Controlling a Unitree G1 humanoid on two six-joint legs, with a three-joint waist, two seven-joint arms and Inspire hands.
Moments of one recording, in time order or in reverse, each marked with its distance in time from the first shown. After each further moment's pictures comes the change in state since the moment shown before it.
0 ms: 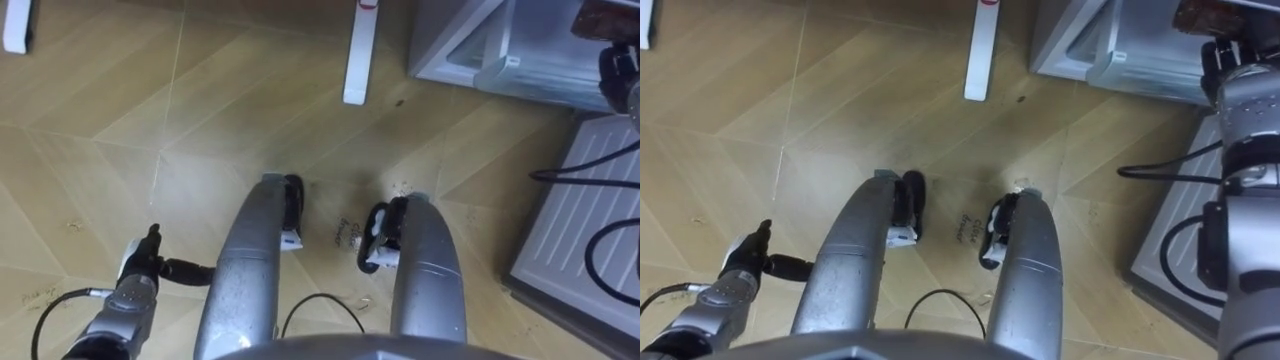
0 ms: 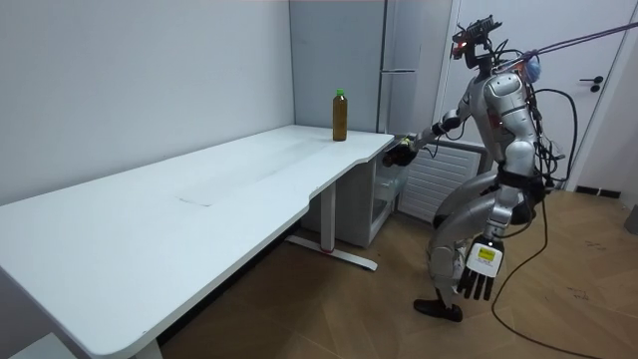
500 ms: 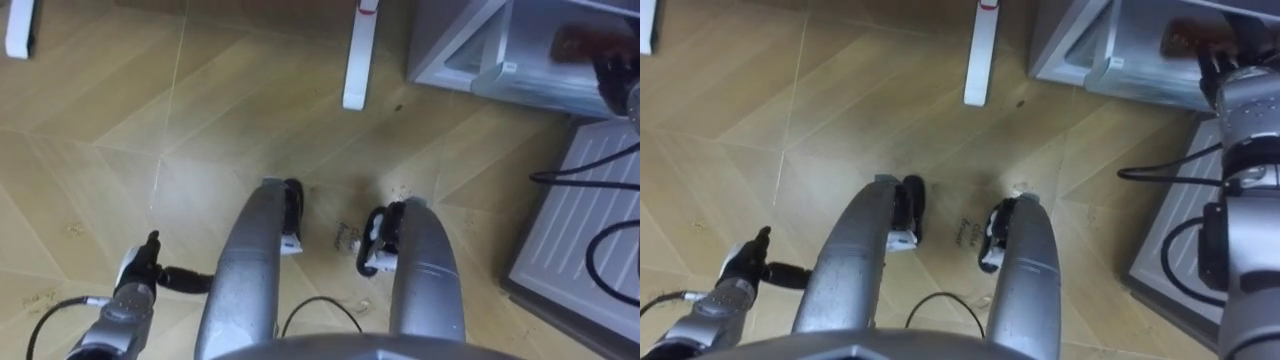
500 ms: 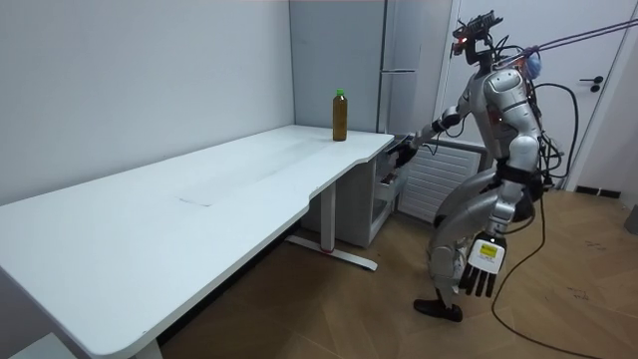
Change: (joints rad) left arm 0.059 0.017 0.001 -0.057 0.000 0.009 -0.005; right arm 0.001 -0.005 0.027 0.021 0.000 -0.006 0.012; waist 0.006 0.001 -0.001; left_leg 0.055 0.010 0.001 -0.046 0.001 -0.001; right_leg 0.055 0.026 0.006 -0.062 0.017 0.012
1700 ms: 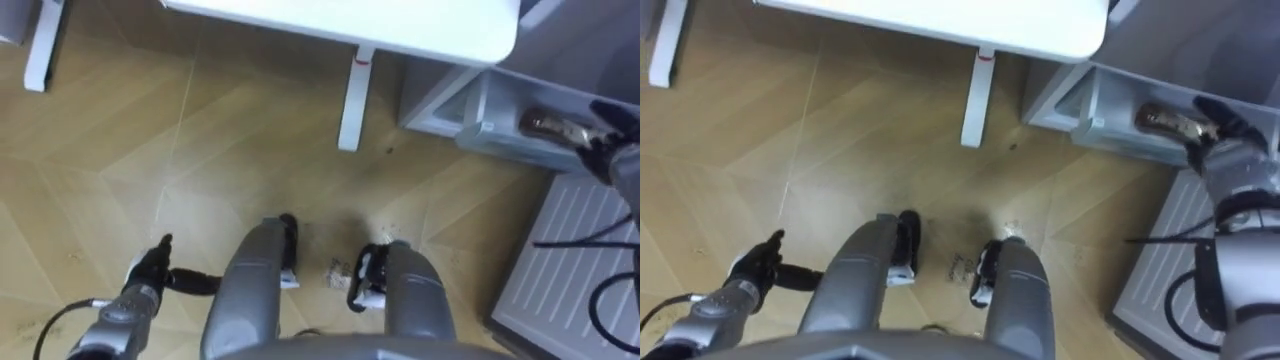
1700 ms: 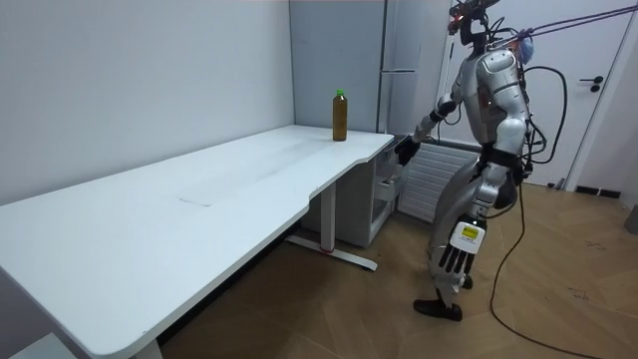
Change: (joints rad) left arm -0.001 -0.001 -0.003 0.010 -0.069 -0.003 -0.130; right arm 0.180 0.008 0.047 0.143 -0.152 0.051 0.163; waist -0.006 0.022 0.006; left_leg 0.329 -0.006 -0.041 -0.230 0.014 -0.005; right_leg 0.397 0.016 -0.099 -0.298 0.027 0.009
